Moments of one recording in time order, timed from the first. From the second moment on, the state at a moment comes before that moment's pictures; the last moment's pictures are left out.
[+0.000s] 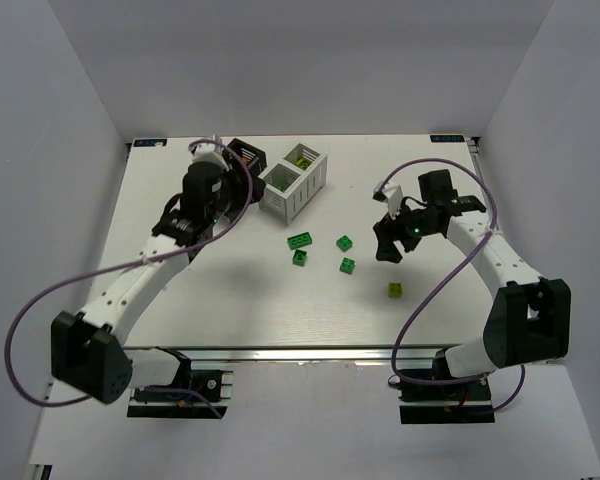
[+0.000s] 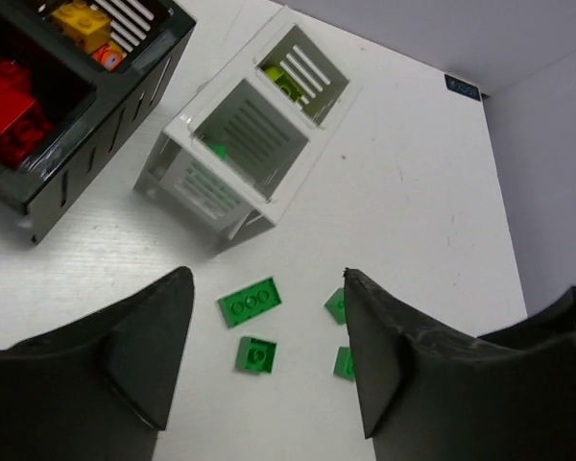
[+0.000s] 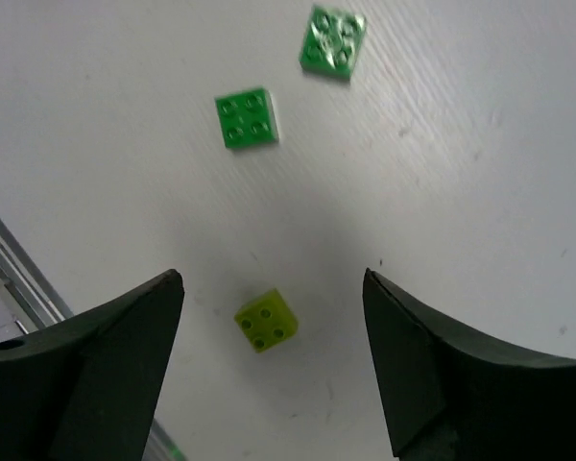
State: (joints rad) left arm -0.42 1.31 1.10 -0.14 -0.09 -0.59; right arm 0.20 1.43 1.11 -0.76 -0.59 -0.60
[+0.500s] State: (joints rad) left arm -0.42 1.11 0.78 -0.10 -0.17 -0.69; right arm 0.22 1.51 0.98 -0.84 -0.32 -0.31
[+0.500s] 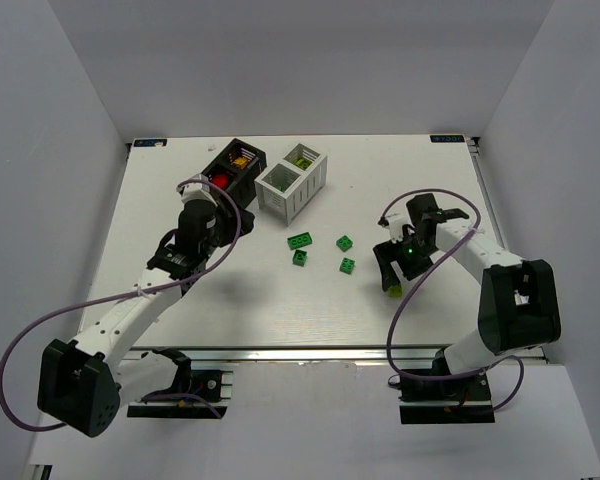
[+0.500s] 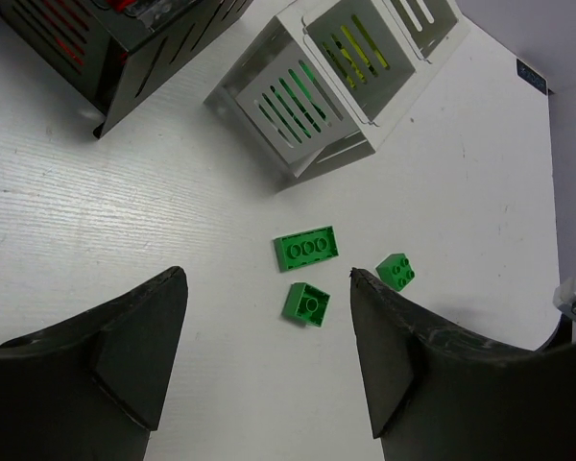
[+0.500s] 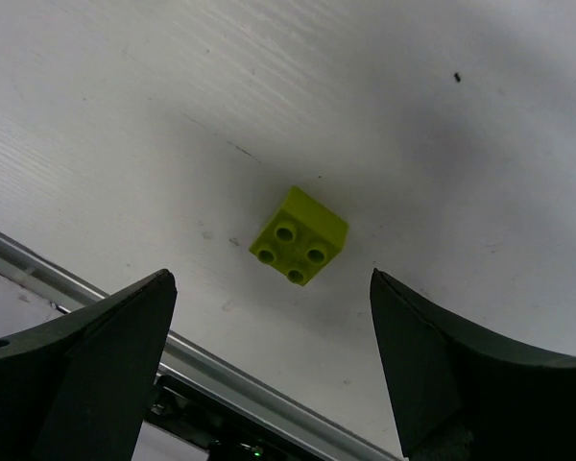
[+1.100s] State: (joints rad) left arm -0.42 1.06 0.73 -0.07 -0.20 -0.75; right arm 0.23 1.61 0.95 -0.79 -0.32 -0.11
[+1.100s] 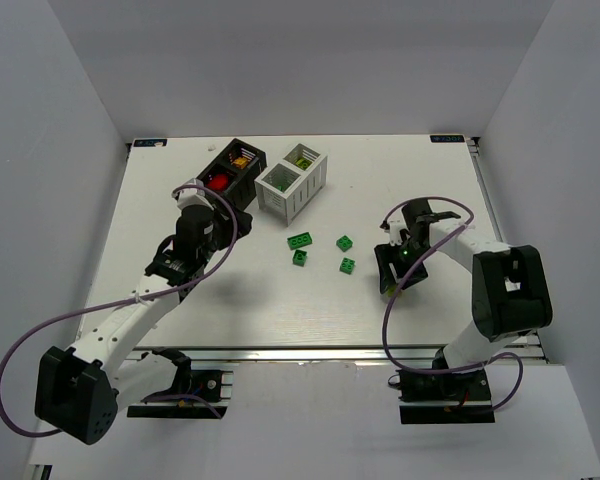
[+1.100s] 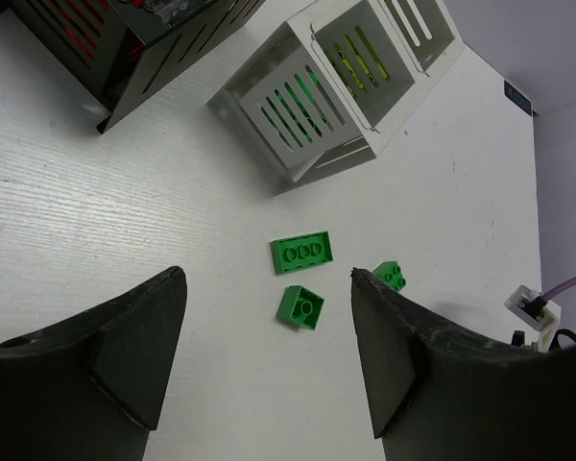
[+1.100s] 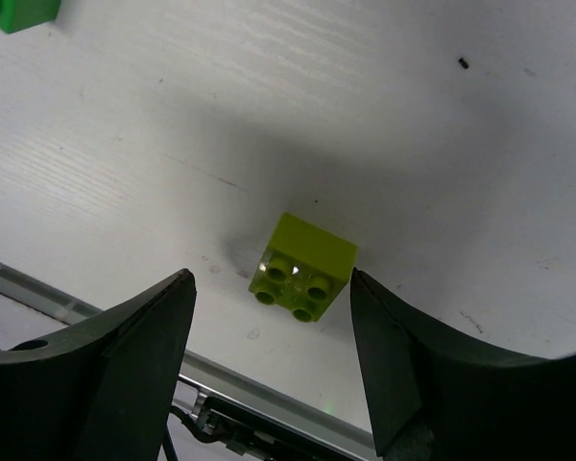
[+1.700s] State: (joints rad) left arm -0.42 1.05 0.73 -0.07 -0.20 -0.75; right arm 0.25 1.62 0.93 -0.73 -0.21 -0.07
